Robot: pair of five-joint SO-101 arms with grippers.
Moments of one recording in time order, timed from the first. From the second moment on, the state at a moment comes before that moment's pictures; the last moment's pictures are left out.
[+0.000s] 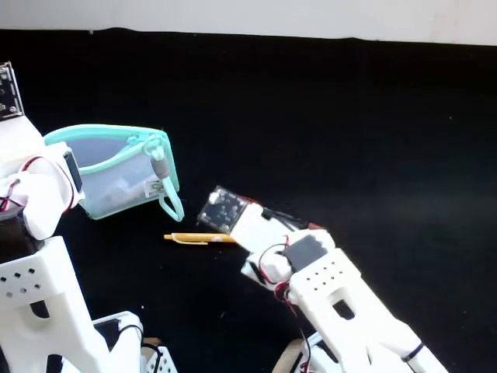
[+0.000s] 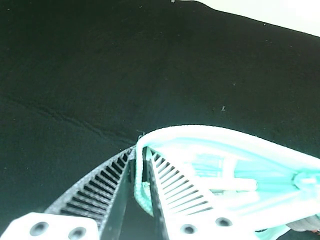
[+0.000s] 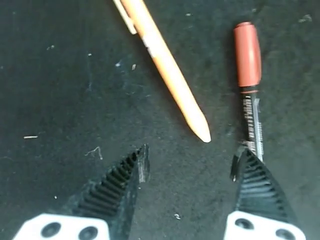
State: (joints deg) left arm -21.8 -39.8 16.7 79.8 4.8; right arm -39.5 -40.8 60.7 54.6 27.9
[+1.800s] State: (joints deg) left arm -21.8 -39.9 18.7 78.7 4.8; right arm -42.7 -40.7 70.7 27.6 45.0
